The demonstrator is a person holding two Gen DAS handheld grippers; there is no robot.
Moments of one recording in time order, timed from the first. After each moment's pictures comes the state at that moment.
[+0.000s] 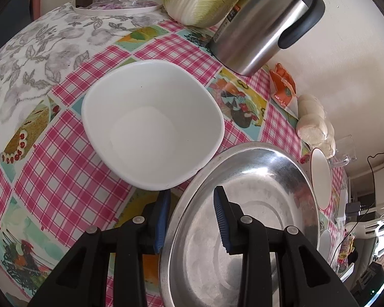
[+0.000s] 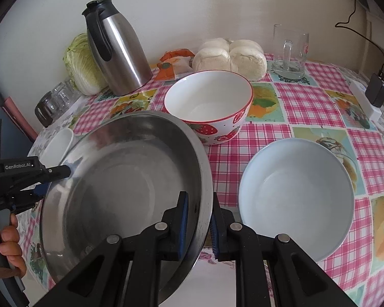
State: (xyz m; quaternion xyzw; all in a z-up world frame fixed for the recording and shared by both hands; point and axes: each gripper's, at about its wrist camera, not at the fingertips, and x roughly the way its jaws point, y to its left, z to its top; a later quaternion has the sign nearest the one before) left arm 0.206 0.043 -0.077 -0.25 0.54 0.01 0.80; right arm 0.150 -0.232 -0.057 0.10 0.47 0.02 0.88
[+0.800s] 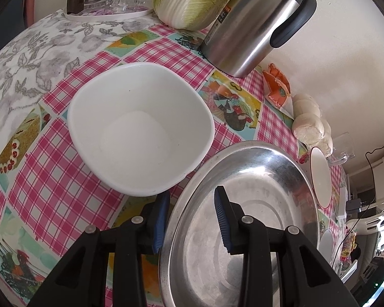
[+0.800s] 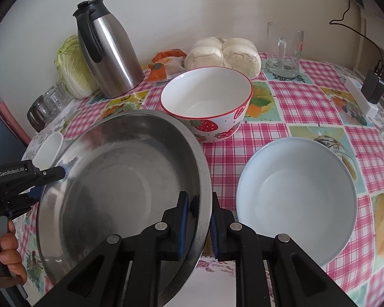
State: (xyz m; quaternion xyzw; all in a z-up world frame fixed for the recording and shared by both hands) left arm 0.212 0.035 -0.076 -0.23 0.53 -0.01 0.81; right arm 0.156 -0.234 -0.062 0.10 0.47 0.00 0.88
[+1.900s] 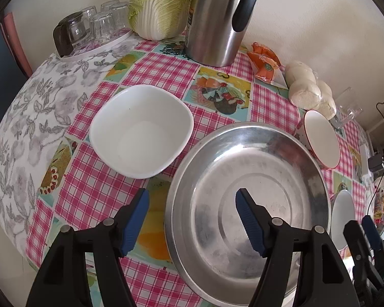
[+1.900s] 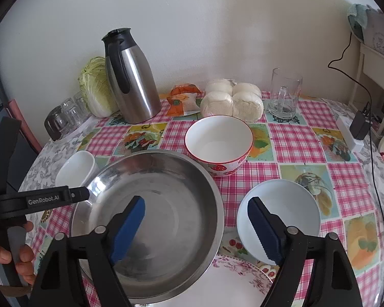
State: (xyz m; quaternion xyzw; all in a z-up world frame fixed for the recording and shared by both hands) left arm 0.192 0.003 -0.031 -0.08 0.56 0.00 0.83; right arm 0.129 -0.215 0.009 0.07 0.41 0.00 0.91
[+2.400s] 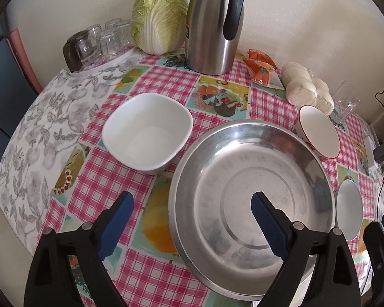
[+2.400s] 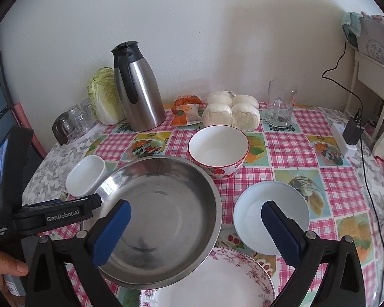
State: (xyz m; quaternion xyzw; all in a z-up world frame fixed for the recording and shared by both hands) left arm 0.166 -0.009 -0.018 -0.05 0.52 0.02 0.85; right arm 0.101 -0.216 0.030 0.07 0.38 0.01 0.92
